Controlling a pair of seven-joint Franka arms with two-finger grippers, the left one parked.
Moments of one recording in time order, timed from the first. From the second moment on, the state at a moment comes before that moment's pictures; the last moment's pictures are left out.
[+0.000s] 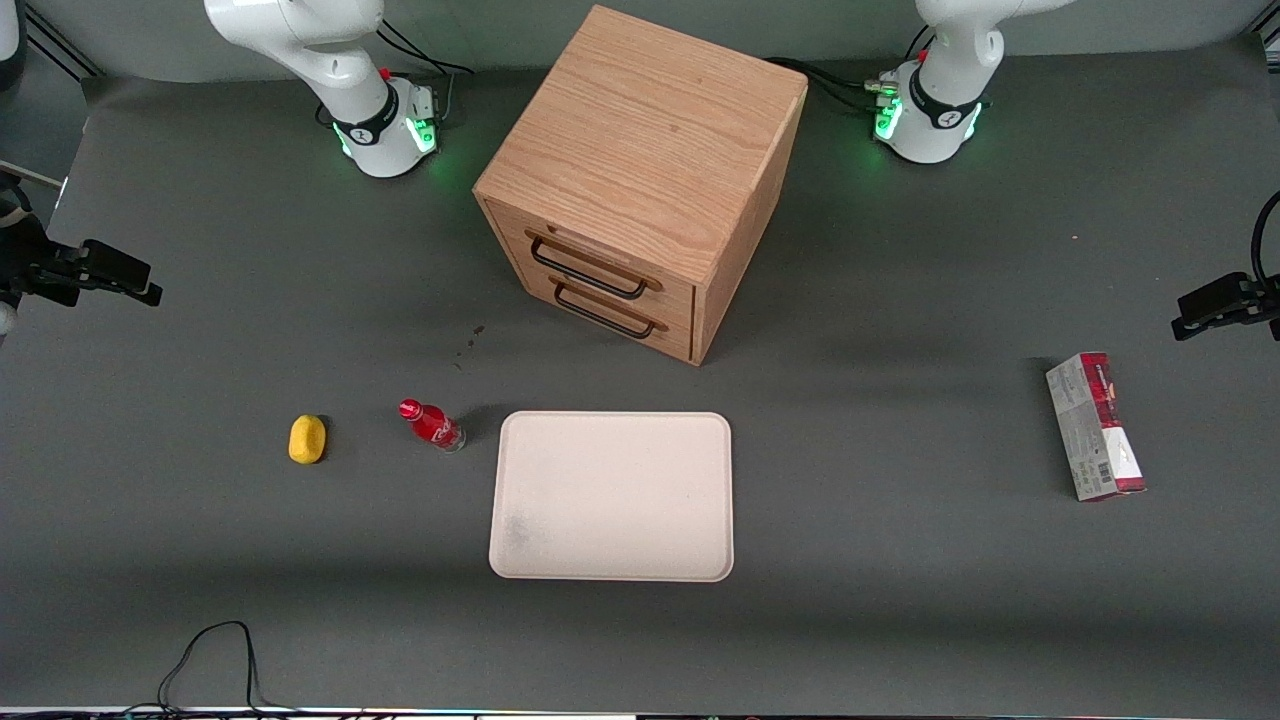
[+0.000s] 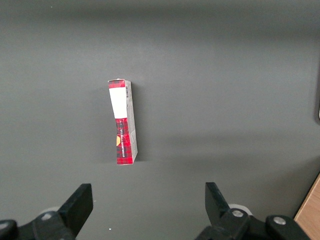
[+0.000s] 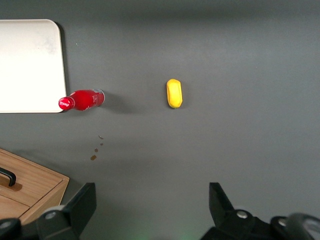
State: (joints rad) arm 0.06 0.01 -0.12 -1.56 0.01 1.53 -0.02
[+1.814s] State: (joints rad) arm 0.35 0.26 -0.12 -1.36 0.03 1.59 0.22
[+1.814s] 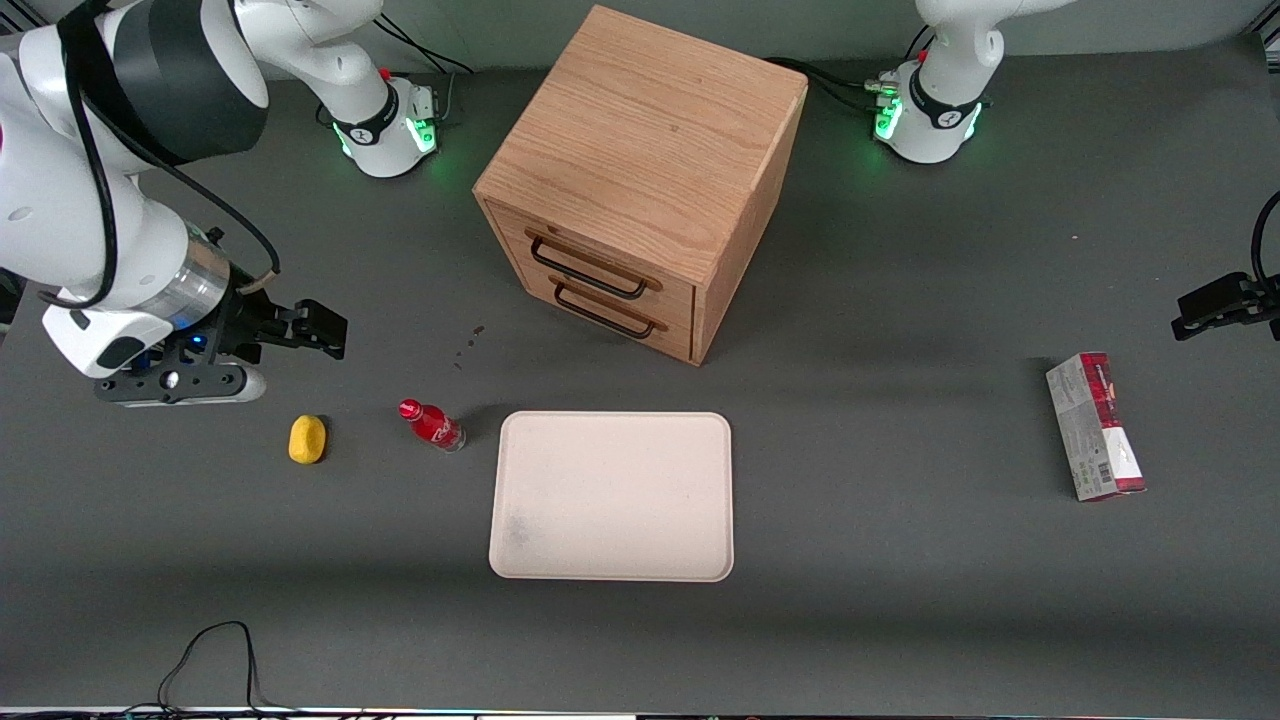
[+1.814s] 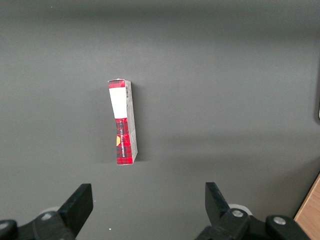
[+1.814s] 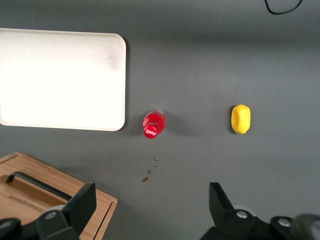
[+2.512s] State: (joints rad) arm 0.37 0.33 -0.12 -1.66 0.03 1.99 0.22
